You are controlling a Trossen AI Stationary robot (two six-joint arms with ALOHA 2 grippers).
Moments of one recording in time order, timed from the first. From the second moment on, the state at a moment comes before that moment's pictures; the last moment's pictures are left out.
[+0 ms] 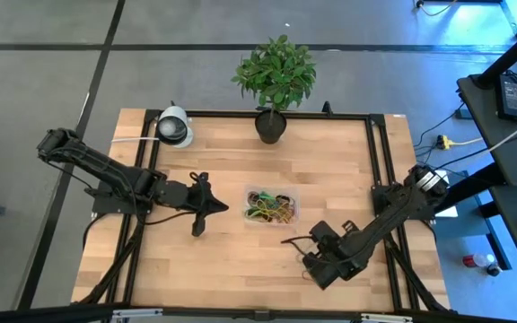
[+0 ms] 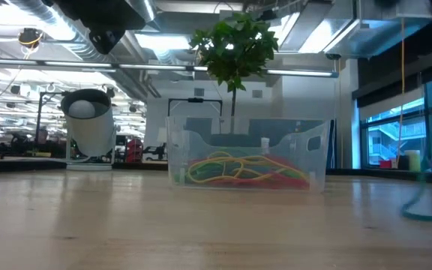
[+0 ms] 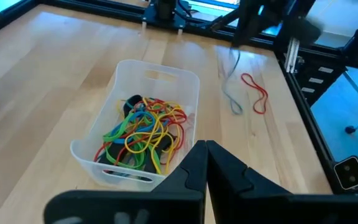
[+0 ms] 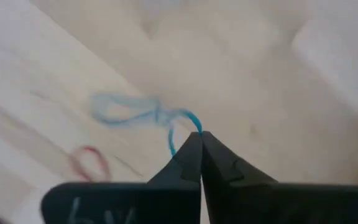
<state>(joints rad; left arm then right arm) -0.35 1.04 0.66 -0.08 -0.30 -0.38 0.70 1.82 1.44 -1.28 0.25 1.58</state>
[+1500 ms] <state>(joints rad) -0.35 1.04 0.66 -0.10 -0.29 -0.32 0.21 1.96 1.59 -0.97 0.26 0.80</state>
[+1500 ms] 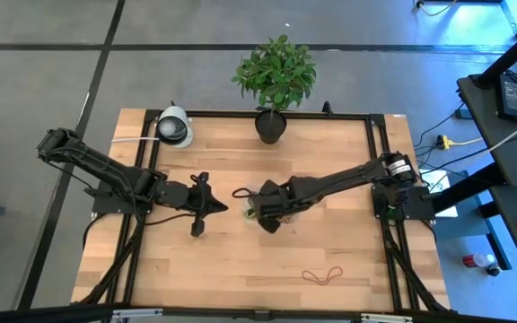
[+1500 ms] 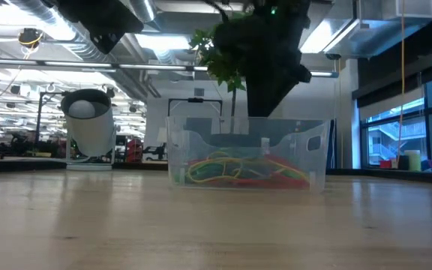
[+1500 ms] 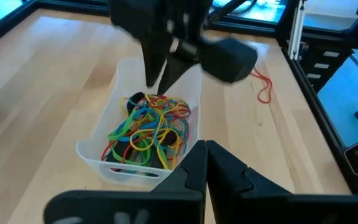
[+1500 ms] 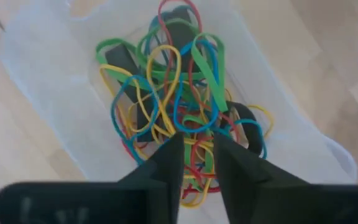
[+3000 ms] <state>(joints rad) 0.06 0.42 0.15 0.14 -0.11 -0.16 0.80 1.73 1.43 -1.28 0.06 1.29</state>
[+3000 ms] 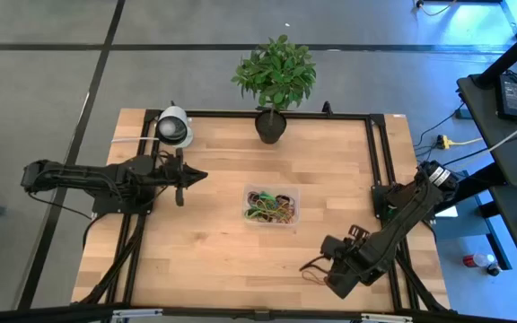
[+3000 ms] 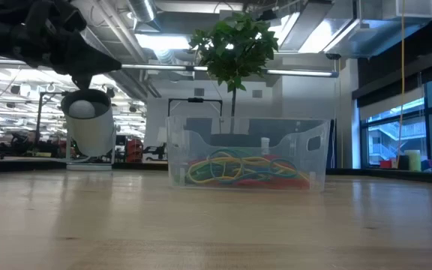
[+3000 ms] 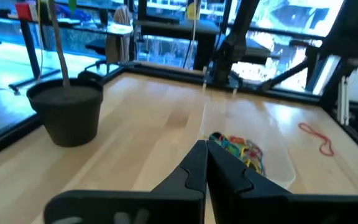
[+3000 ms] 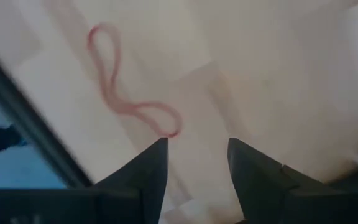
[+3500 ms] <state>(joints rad) 0.06 0.15 0.15 -0.10 -0.06 -0.16 0.87 1.73 1.30 -1.04 0.02 1.27</state>
